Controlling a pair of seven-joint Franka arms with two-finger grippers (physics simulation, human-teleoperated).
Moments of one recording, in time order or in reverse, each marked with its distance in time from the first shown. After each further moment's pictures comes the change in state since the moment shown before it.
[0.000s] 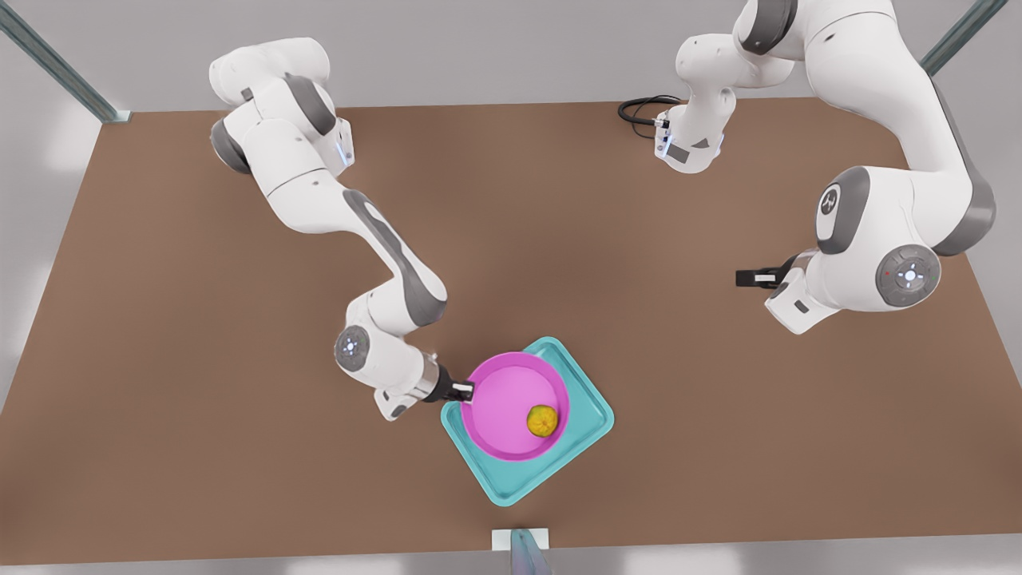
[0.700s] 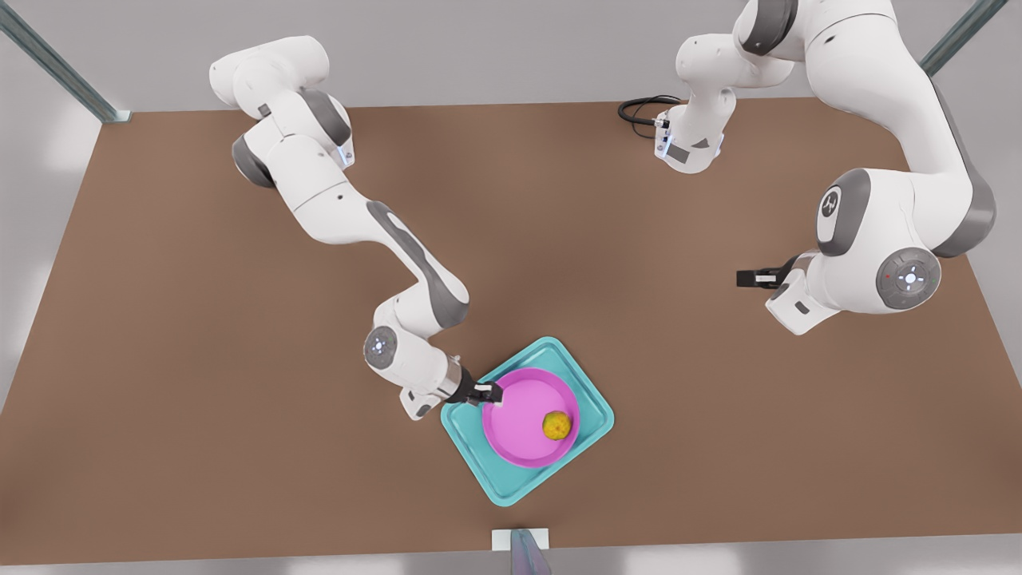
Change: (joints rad) left arm 0.002 0.003 0.003 -0.002 0.000 -0.006 0.001; right arm 0.047 0.048 0.001 0.032 0.000 0.094 0.003
